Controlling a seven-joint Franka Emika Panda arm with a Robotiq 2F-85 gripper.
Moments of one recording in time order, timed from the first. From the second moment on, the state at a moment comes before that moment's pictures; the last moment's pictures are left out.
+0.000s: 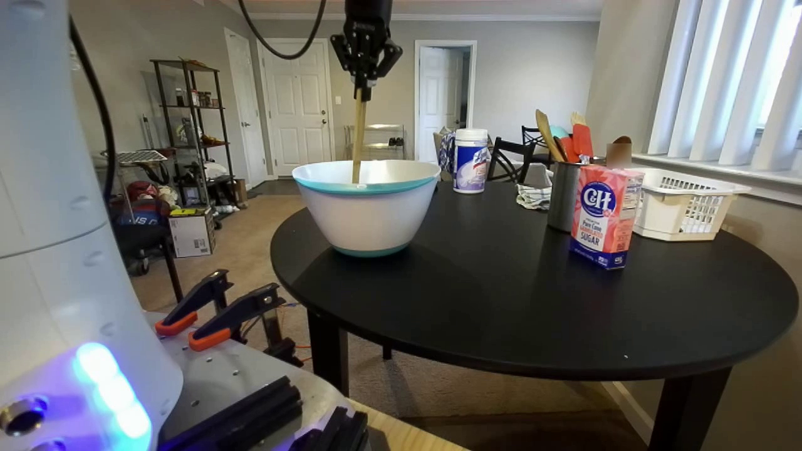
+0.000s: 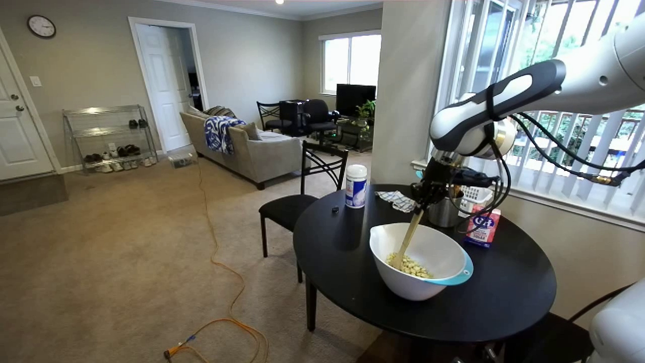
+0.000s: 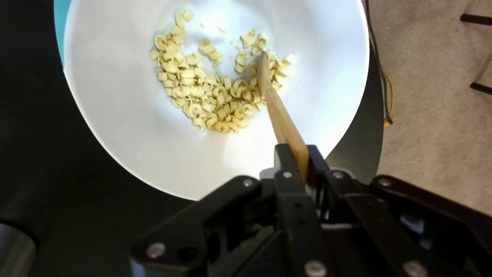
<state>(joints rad) 0.05 -0.23 -0.02 -2.44 0.30 2.34 -0.17</state>
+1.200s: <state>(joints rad) 0.01 -0.23 -0.03 -2.50 0.11 2.58 -0.06</state>
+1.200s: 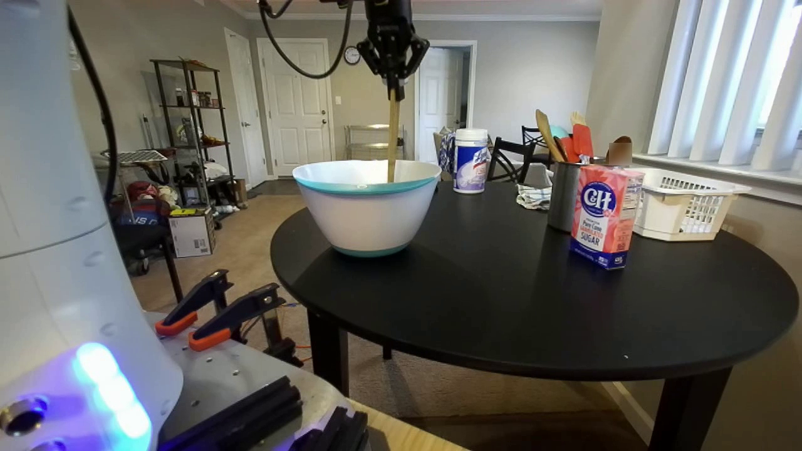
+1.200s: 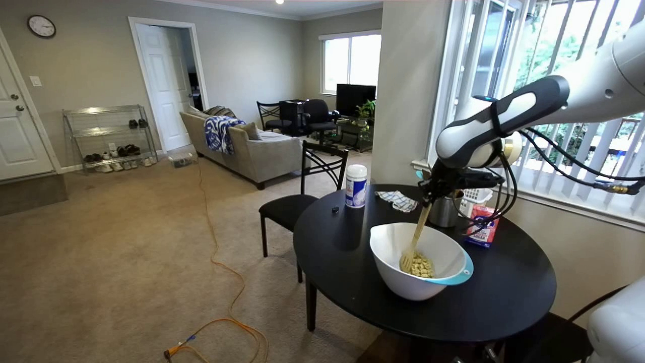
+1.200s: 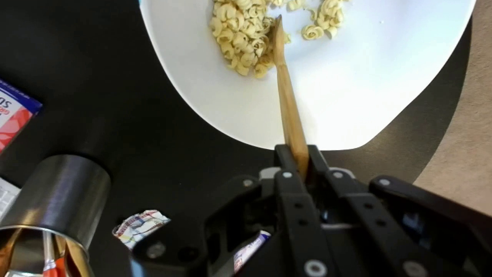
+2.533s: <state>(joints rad) -0.01 -0.25 0.00 -2.40 -0.08 2.10 -0.02</state>
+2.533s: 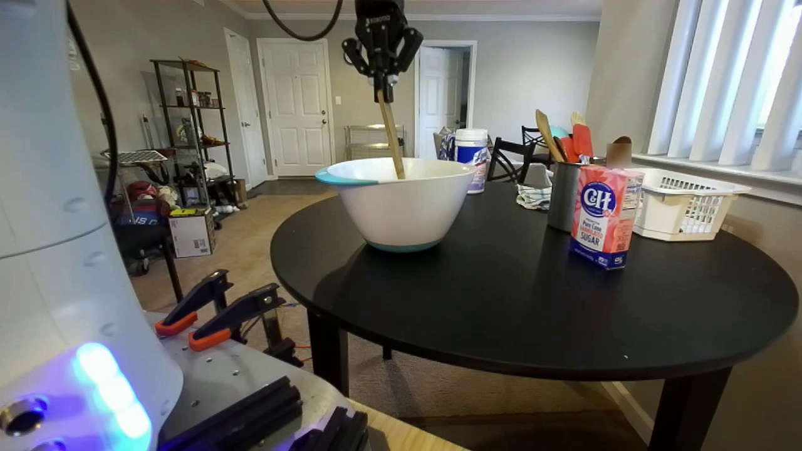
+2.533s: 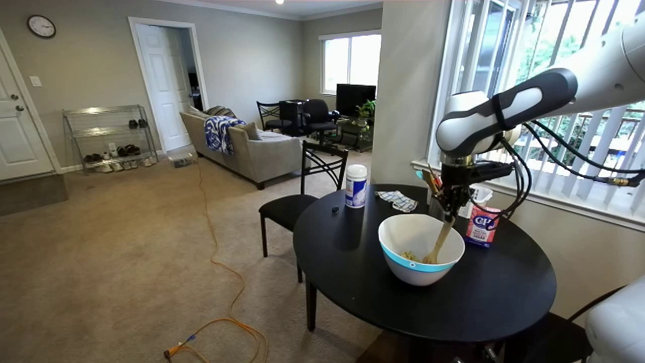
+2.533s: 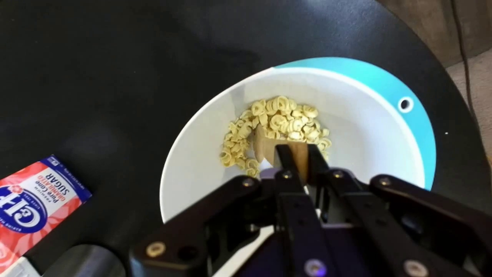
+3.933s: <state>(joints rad) 0.01 -0.18 -0.05 -2.38 0.21 2.07 -0.14</state>
